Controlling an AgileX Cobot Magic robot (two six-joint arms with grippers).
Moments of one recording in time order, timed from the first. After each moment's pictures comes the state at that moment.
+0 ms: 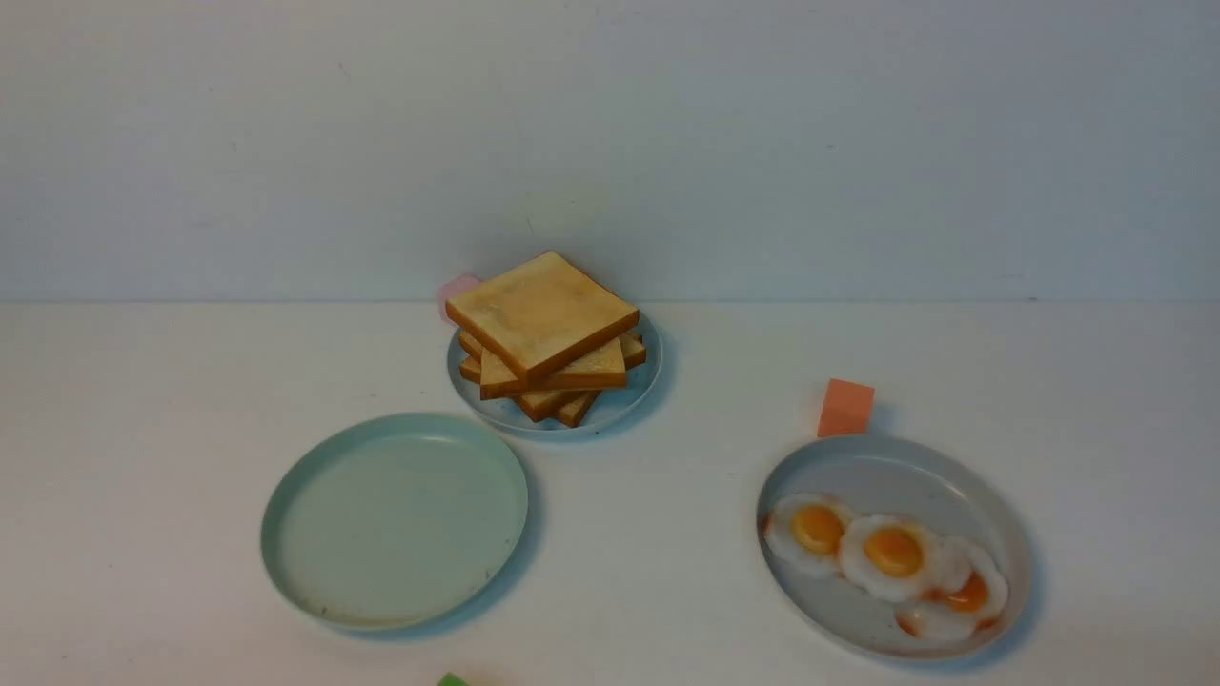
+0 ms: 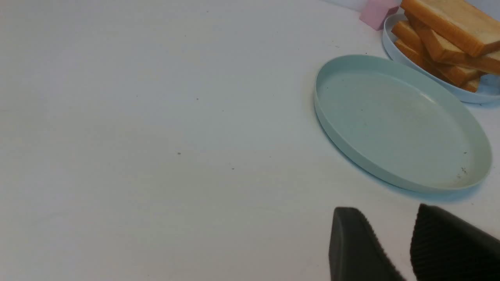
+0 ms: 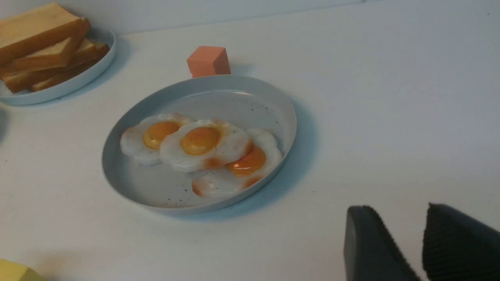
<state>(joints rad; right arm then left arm) 0.03 -0.01 0.02 0.11 0.39 0.02 0.03 -0.01 0.03 -0.12 0.39 -0.17</state>
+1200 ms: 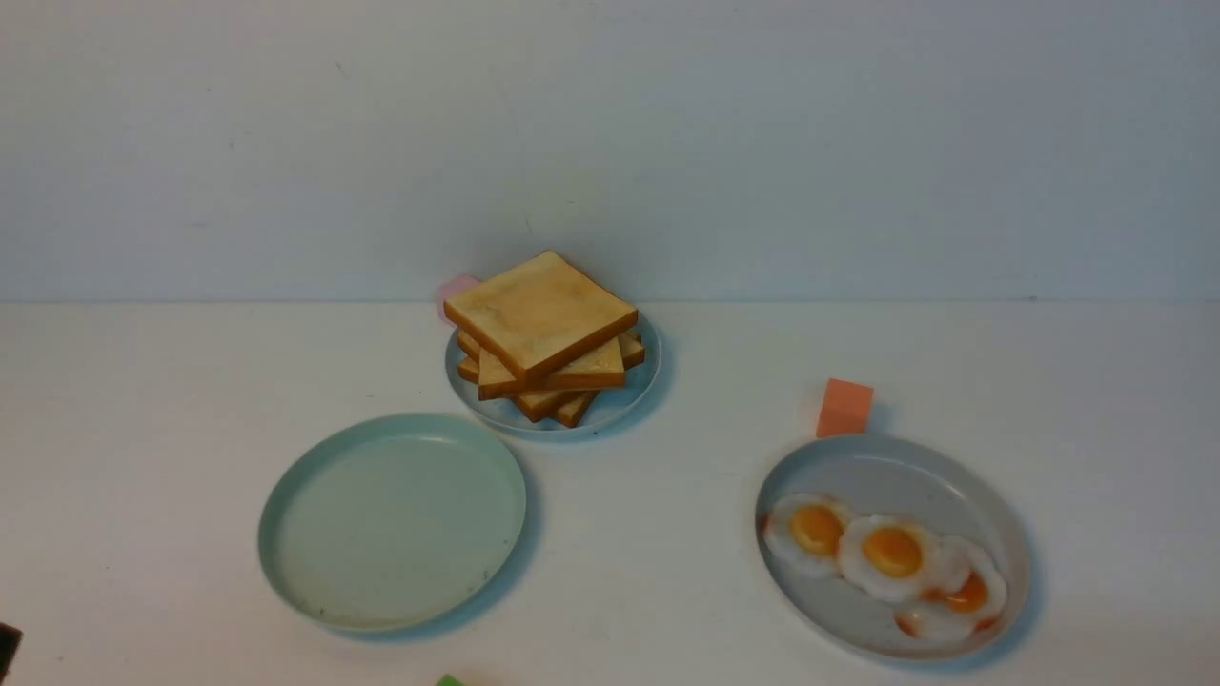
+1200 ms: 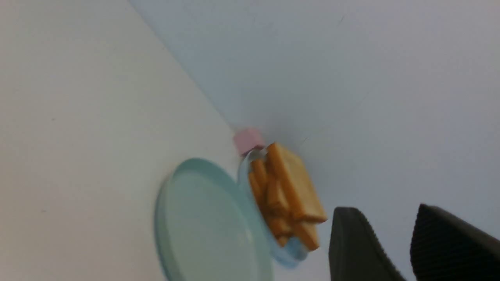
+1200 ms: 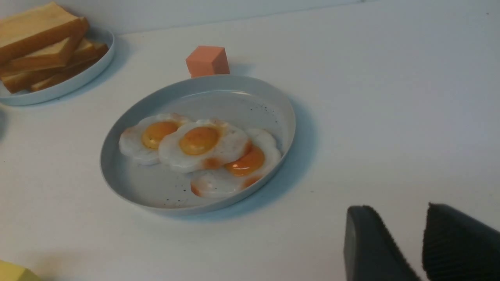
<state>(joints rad) 0.03 -0.01 0.02 0.11 0.39 0.02 0.03 -0.01 0.03 -0.65 0.07 -0.36</state>
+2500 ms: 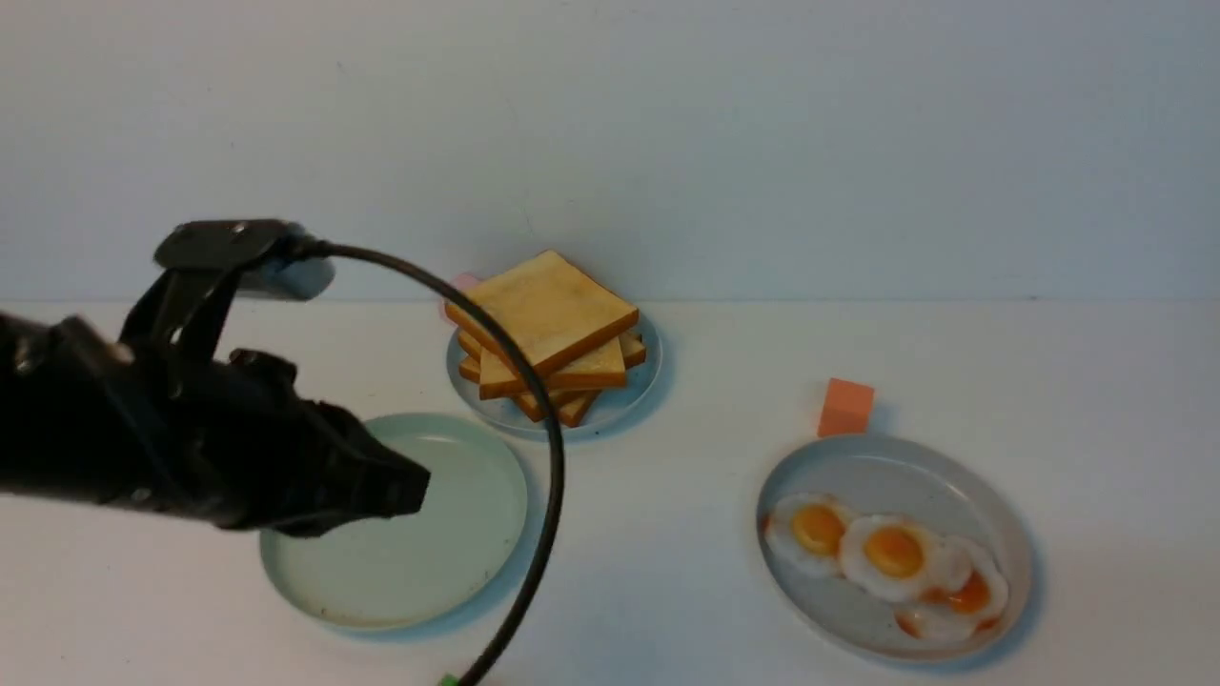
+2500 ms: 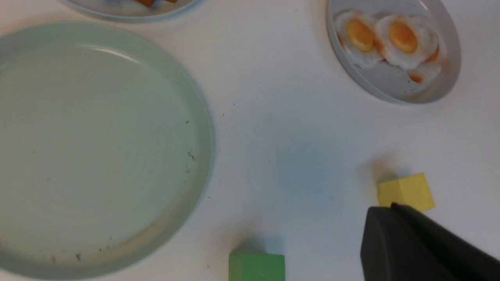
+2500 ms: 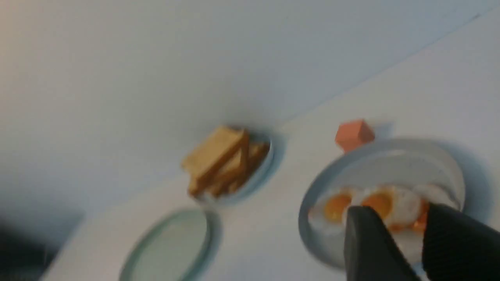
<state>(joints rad) 0.08 0.13 -0.33 0.50 0.61 0.04 -0.25 1.24 -0.90 -0.68 0.73 0.55</state>
